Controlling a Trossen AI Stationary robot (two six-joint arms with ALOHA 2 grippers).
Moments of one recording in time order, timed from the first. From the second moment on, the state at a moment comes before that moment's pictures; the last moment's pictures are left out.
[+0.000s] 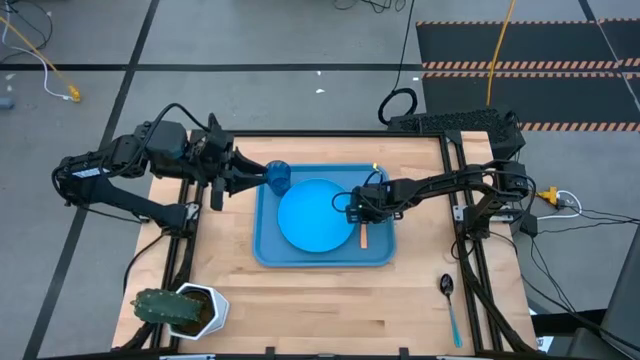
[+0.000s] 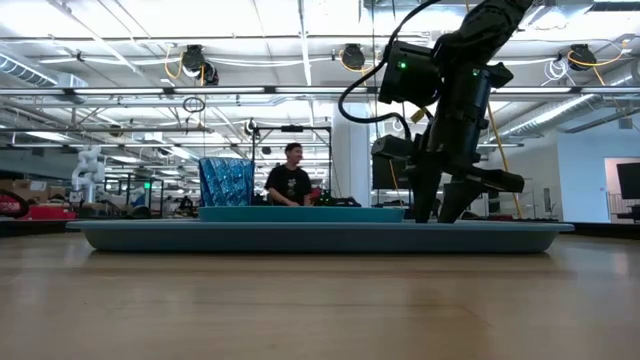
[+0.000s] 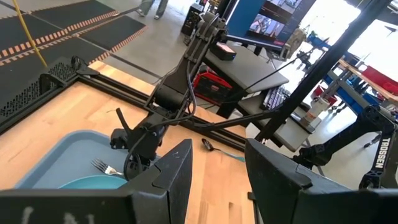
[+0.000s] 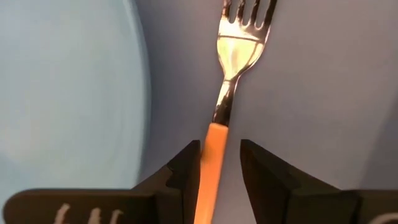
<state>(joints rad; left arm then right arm) -0.03 1.07 1.50 -0.65 0.00 -0.45 -0.10 1.66 0.89 -0.49 0.00 1.33</state>
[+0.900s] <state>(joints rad) -0.03 1.07 1.50 -0.65 0.00 -0.44 -0.06 1.66 0.89 -0.46 0.02 1.21</state>
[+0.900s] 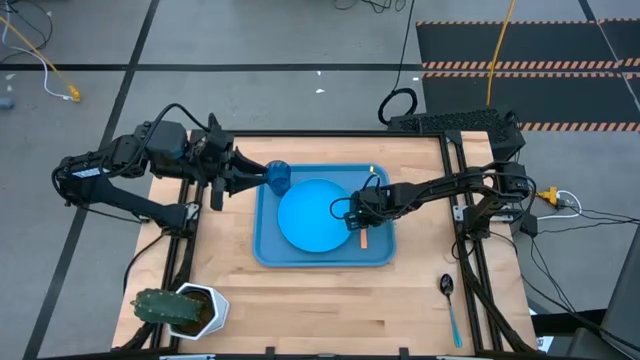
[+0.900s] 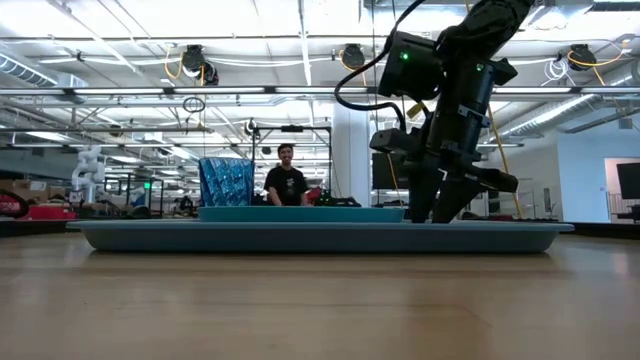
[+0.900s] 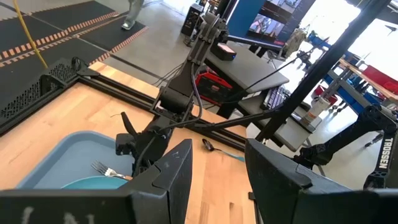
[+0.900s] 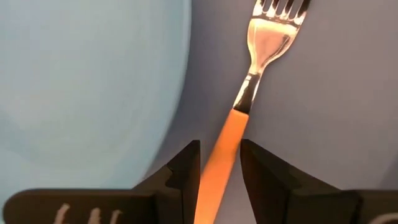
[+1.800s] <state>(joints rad) 0.00 1.07 1.50 -0.65 0.00 -0.39 0.03 1.39 0.88 -0.71 0.08 1.31</state>
